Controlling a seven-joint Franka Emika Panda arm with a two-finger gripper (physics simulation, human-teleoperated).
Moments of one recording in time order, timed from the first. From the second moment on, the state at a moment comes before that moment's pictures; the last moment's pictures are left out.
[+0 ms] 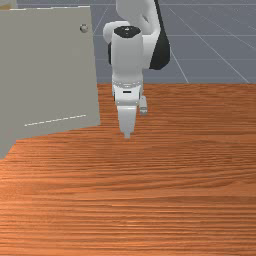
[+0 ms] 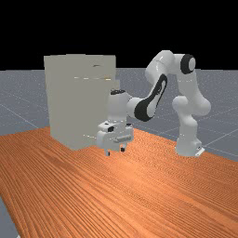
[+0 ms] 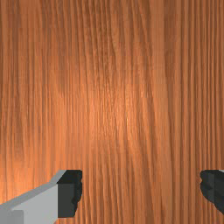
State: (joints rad) arm 0.00 0.39 0.00 -1.92 0.01 2.37 -0.78
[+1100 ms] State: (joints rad) arm 0.09 0.18 -0.19 -1.89 0.24 1.77 0.64
